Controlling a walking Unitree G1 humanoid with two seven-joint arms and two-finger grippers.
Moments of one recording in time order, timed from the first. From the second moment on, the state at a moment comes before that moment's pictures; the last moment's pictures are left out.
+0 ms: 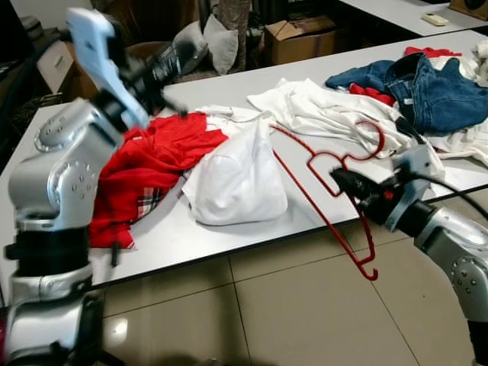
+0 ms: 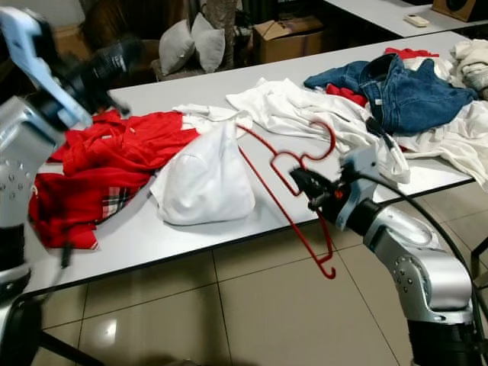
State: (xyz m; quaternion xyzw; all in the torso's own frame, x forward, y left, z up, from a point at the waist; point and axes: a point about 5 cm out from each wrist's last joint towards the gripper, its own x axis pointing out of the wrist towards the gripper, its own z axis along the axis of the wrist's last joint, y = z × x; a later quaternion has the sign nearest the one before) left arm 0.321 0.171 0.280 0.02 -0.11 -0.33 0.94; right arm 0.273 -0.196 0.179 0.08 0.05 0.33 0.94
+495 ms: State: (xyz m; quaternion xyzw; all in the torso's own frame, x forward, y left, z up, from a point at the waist) left arm 0.309 0.128 0.205 0.10 0.00 -0.32 0.94; right arm 0.251 -0.178 0.198 0.15 0.00 0.44 0.88
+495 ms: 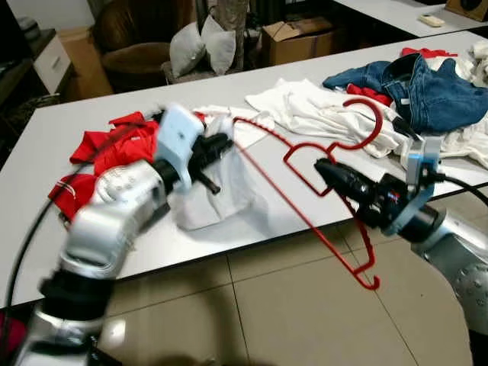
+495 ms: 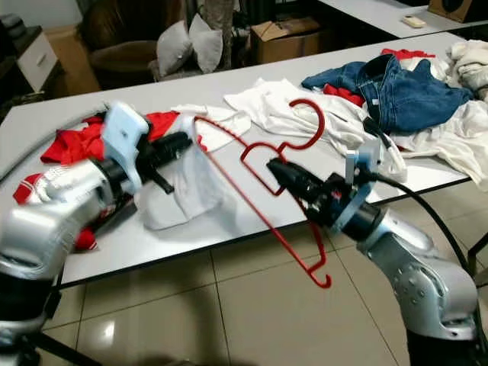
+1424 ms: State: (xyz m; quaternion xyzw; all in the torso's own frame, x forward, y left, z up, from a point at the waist) left arm 0.310 0.129 0.197 0.20 -0.04 -0.21 0.96; right arm 0.243 -0.177 0.204 0.16 -0.01 0.47 0.87
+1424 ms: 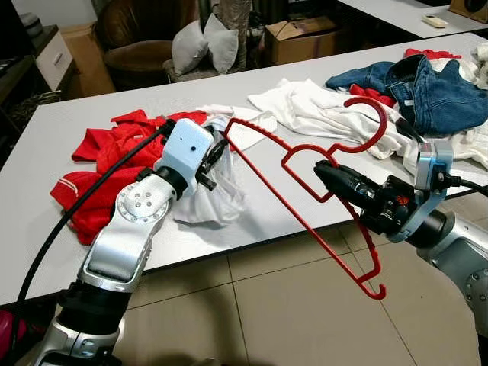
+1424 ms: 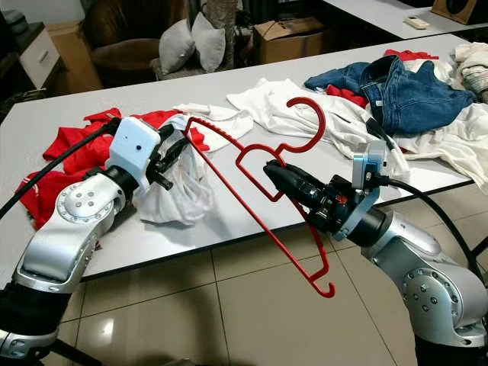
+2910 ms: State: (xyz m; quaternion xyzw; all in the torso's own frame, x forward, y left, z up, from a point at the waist) left arm 0.313 0.158 0.192 0.22 -0.05 -0.22 0.95; right arm 0.236 -0.178 0.193 0.18 0.01 0.46 0.87
